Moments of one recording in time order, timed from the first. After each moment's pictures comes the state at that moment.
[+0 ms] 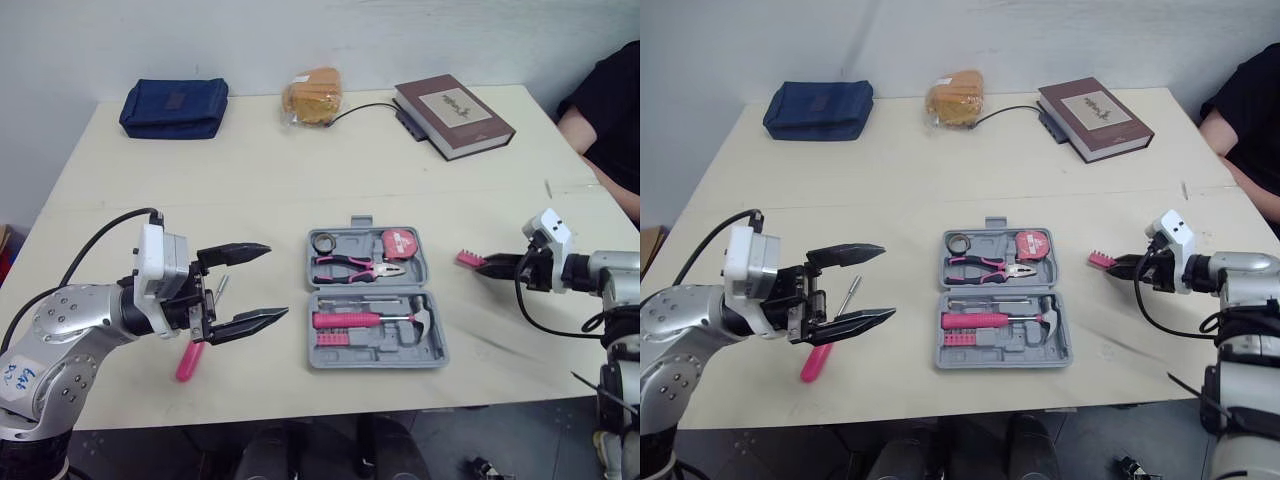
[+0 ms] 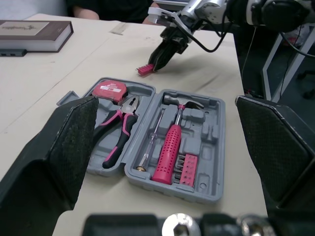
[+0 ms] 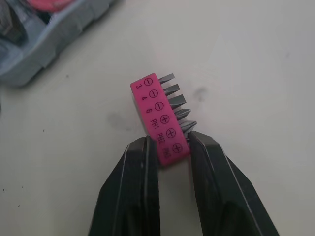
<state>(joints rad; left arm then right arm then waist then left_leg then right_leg) -0.11 0.76 0.24 -0.56 -0.81 0.49 -0.89 -0.64 -0.83 -0.14 0.75 0.09 0.33 1.30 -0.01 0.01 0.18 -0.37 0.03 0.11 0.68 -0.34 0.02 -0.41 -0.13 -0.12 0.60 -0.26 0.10</state>
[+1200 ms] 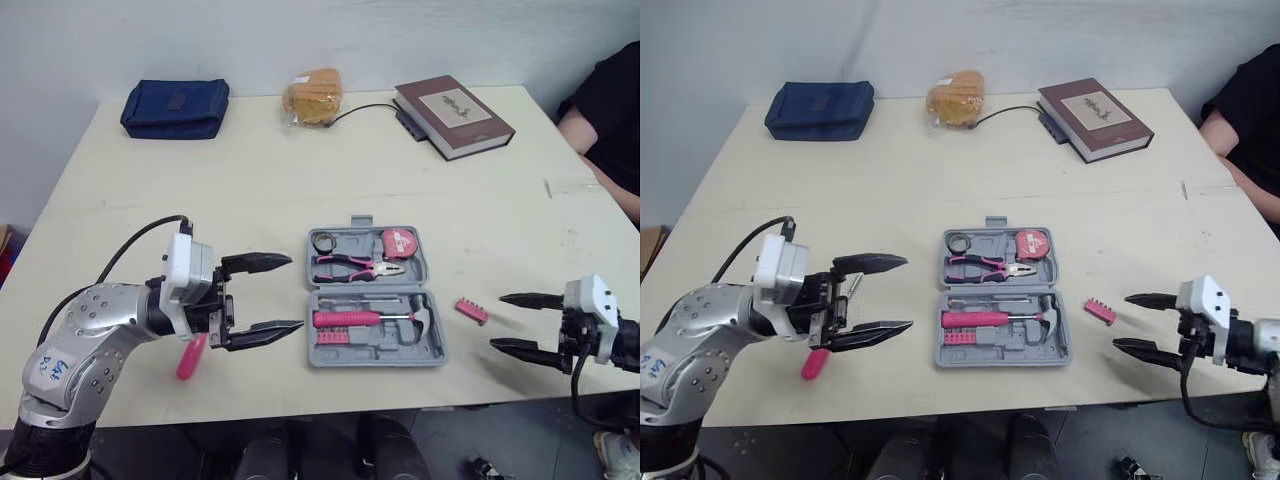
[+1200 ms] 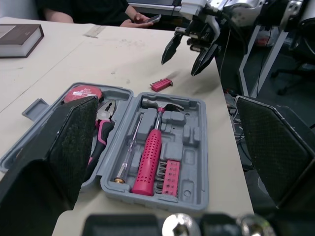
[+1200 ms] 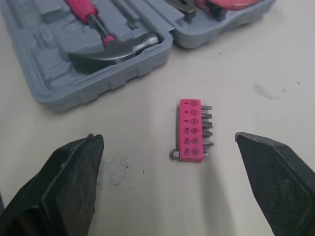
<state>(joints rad) -0.20 0.73 0.15 -0.53 -0.77 0.48 -0.95 -0.15 -0.89 -0.27 0.34 0.35 -0.06 1.49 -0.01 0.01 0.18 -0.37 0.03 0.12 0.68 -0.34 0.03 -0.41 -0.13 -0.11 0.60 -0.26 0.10</state>
